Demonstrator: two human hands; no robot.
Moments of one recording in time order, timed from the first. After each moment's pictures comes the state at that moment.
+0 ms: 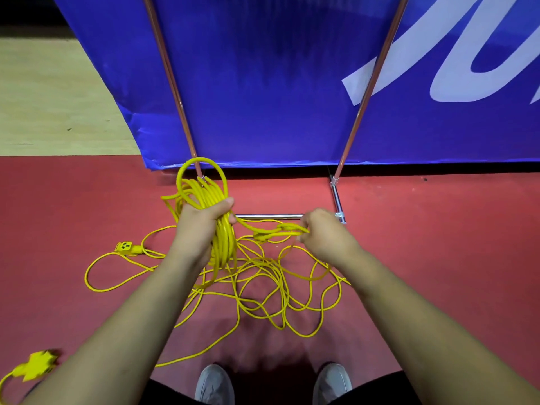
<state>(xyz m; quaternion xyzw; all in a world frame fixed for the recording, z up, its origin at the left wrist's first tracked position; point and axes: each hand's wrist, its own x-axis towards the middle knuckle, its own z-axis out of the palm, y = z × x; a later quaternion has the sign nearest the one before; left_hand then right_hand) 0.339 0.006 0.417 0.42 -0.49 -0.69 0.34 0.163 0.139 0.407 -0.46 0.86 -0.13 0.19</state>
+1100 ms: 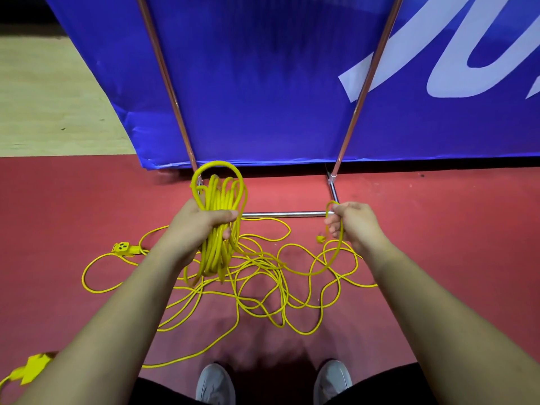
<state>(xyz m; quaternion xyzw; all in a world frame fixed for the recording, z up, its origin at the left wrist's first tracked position) 0.350 -0.003 0.426 0.37 -0.61 -0.67 0.19 0.103 0.148 0.369 -0.07 0.75 -0.56 0.35</state>
